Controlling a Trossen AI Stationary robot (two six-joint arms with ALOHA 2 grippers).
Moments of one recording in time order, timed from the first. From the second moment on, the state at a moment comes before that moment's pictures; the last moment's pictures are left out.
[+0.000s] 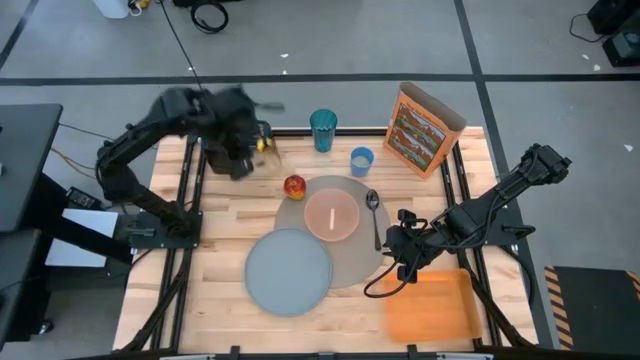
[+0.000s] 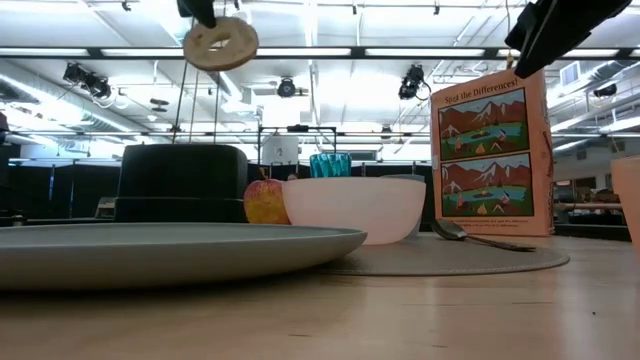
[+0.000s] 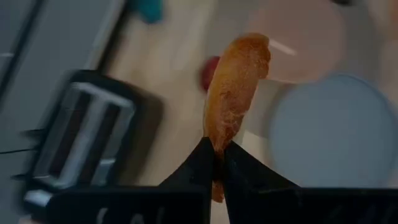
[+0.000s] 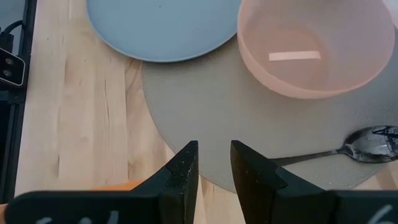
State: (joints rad) left arm 0.40 1.50 1.93 -1.57 -0.02 0.03; right arm 0.55 1.24 0.96 -0.73 0.35 0.60
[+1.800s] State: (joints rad) left arm -0.27 1.48 0.78 -0.29 0.08 -0.66; right arm 0.55 1.15 0.96 -0.56 0.39 0.34
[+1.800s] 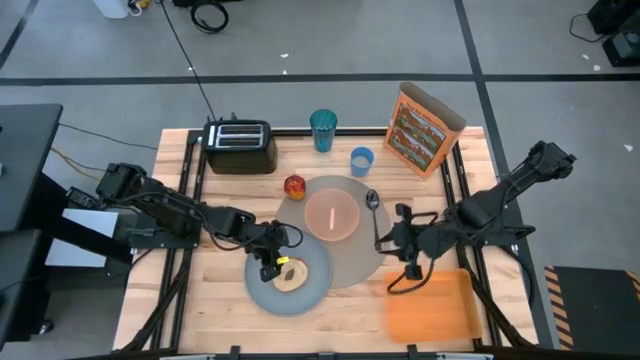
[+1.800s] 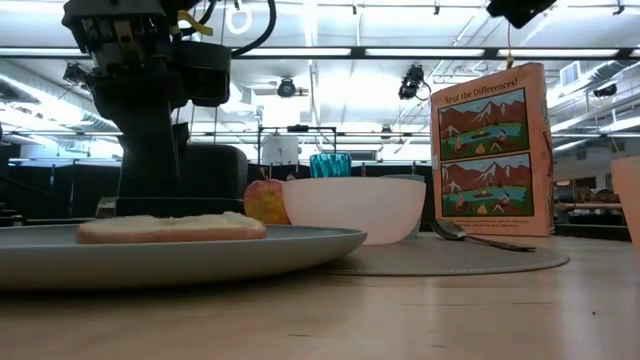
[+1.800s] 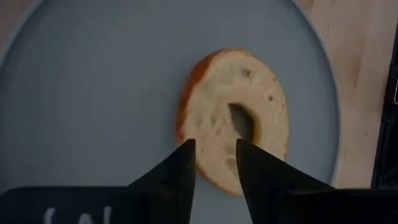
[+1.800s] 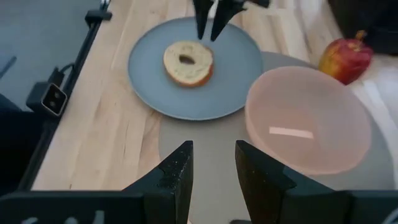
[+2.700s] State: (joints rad) left arm -0.34 1.48 0.97 0.00 -0.30 -0.18; right arm 0.08 0.91 1.22 -0.87 0.95 0.20
